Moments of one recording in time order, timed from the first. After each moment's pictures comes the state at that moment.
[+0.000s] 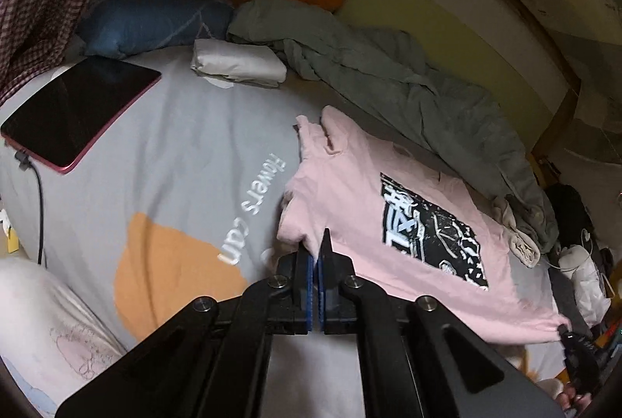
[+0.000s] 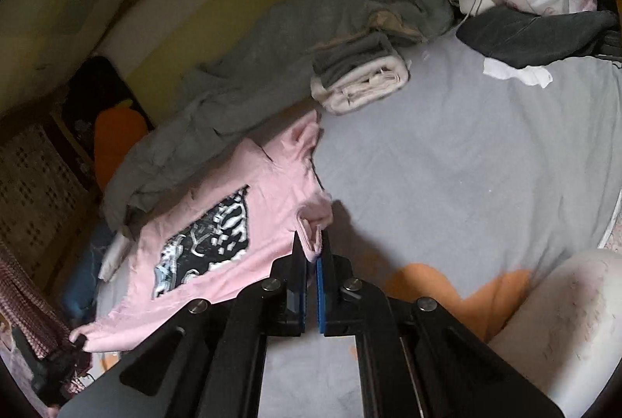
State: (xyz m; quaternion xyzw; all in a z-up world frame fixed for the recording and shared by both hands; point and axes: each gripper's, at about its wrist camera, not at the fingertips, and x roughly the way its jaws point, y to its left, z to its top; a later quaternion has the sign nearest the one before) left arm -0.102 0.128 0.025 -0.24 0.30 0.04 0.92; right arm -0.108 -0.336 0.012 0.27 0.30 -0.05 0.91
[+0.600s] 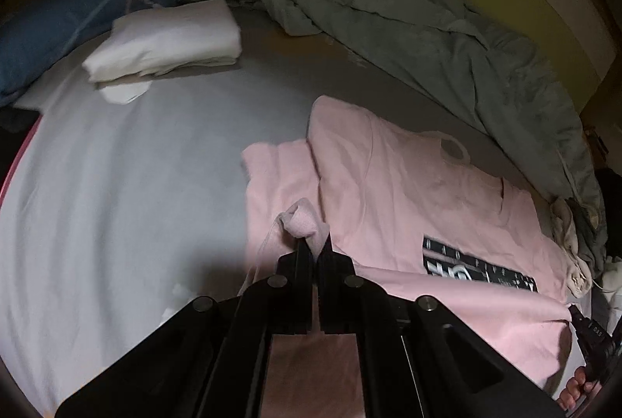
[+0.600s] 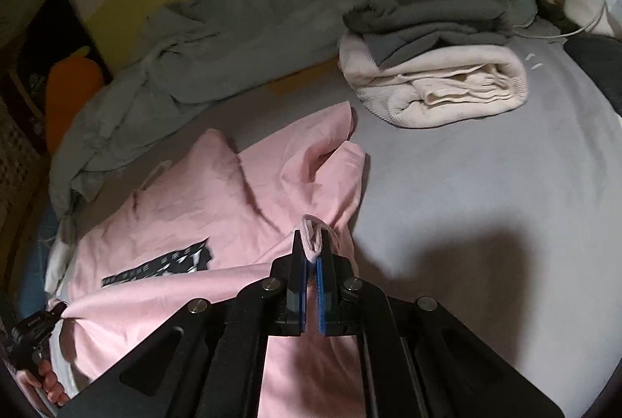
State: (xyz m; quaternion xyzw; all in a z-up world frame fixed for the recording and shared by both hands) left arm 0.135 0.121 -0.011 -0.20 0.42 0.05 0.88; right arm 0.137 -0.329 -0.019 0.21 0.40 -0.06 0.89
